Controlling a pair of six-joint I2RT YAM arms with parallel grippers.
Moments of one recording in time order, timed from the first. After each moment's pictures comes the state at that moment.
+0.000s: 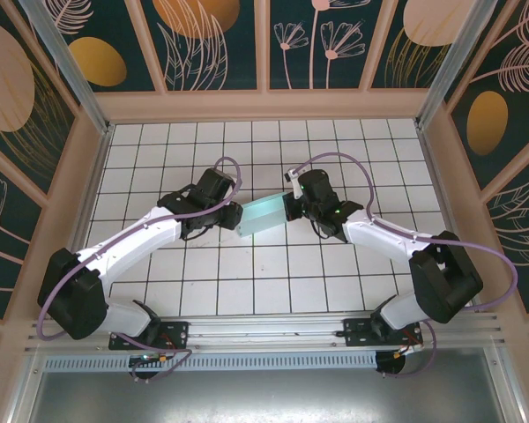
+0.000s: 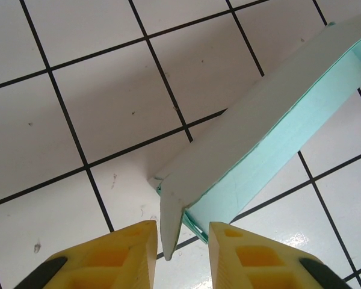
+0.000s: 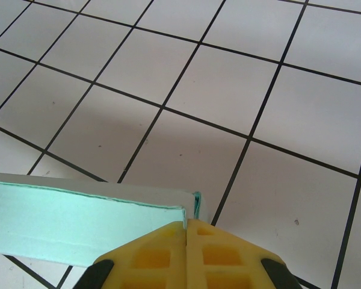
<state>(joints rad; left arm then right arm) -0.66 1.40 1.04 -0.58 -0.03 -0.32 0.66 1.46 0.87 -0.07 0.03 0.18</state>
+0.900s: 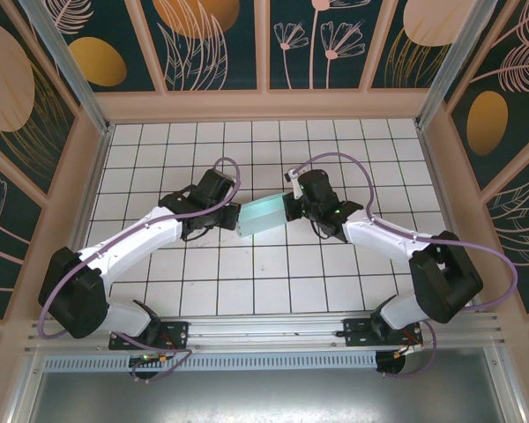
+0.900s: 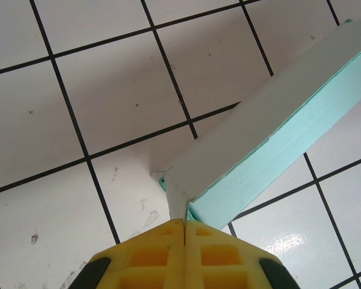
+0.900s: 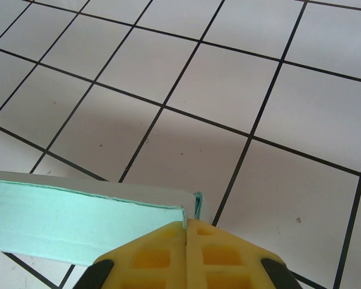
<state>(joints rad) -0.66 1.41 1.04 -0.59 -0.03 -0.37 0.67 1.46 0.87 -0.07 0.03 0.19</state>
